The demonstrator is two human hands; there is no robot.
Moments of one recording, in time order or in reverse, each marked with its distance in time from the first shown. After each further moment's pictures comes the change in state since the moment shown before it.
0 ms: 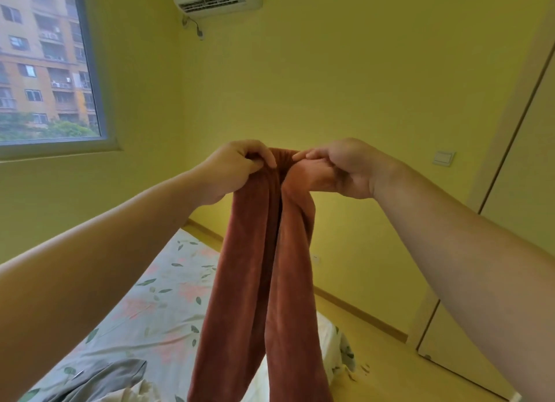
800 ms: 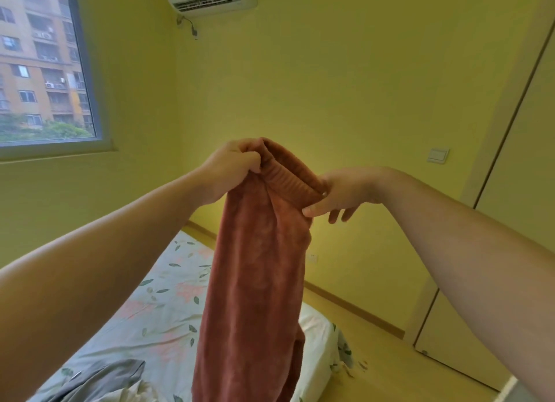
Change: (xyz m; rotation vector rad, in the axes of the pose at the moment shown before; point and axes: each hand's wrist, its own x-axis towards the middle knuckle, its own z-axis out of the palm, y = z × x) left_hand 0.002 0.000 0.009 -0.159 0.004 -0.044; right_hand -0.014 0.022 -0.022 -0.964 -0.190 0.042
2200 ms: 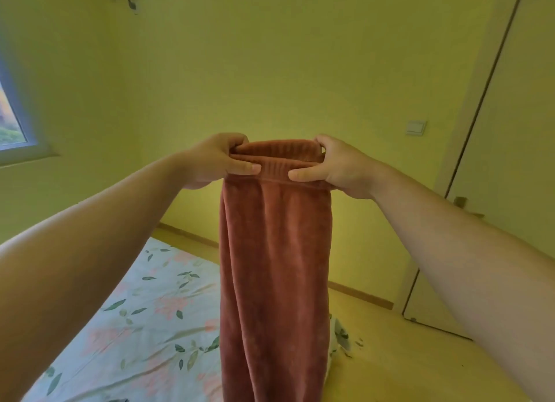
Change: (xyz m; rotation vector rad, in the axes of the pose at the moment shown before) left_hand 0.143 -0.072 -0.013 0.043 -0.438 0.027; right_hand 0.092 0.048 -0.005 0.681 0.439 -0.124
